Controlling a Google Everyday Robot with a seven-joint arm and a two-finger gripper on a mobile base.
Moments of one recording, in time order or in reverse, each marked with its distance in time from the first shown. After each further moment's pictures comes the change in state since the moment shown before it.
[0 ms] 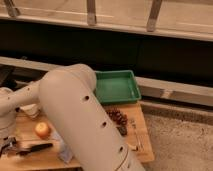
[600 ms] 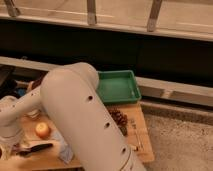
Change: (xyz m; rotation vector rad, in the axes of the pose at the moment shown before) arm 0.040 -0.014 0.023 0.053 0.037 0.073
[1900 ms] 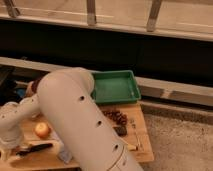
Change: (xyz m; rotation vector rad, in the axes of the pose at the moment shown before) arm -0.025 0.005 0.040 -0.039 -0.052 -0.018
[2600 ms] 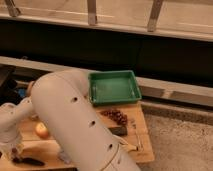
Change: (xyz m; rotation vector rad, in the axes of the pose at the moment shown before) arm 0.000 0.004 0.010 0.017 0.041 -0.007
